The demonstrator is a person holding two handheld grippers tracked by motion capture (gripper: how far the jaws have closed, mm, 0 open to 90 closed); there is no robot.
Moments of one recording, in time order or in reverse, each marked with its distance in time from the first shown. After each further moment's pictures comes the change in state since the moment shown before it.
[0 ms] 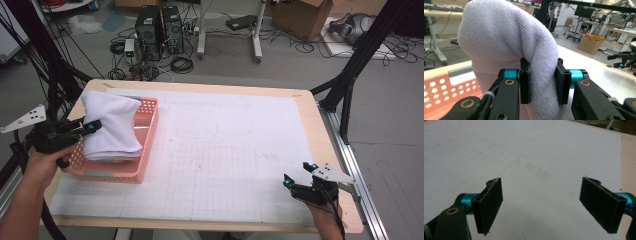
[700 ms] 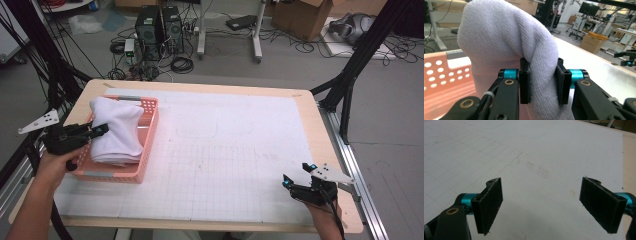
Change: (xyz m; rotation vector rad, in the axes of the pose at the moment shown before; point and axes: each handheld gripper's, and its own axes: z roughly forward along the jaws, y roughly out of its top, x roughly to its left) left arm 0.011 -0.021 0.016 0.043 0.024 -0.064; right arm 0.000 -0.001 0.002 0.008 0.002 -0.004
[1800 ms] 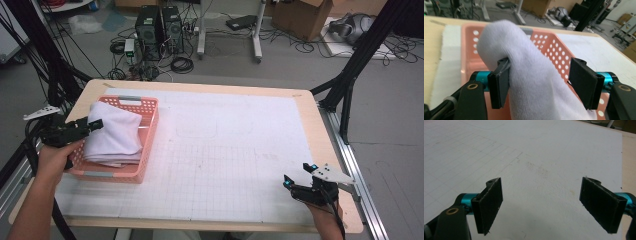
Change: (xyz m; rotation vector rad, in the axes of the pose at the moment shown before) left arm 0.008 0.013 -0.006 0.088 0.338 -0.163; right arm -0.001 0.000 -0.002 0.001 0.002 -0.001
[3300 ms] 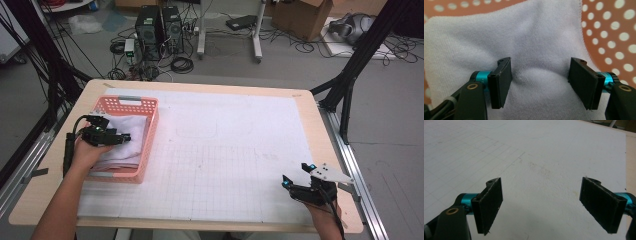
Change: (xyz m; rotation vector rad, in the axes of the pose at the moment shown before) left arm -0.025 -0.029 0.089 0.422 0.102 0.161; right arm 0.002 0.001 0.002 0.003 0.010 -0.001
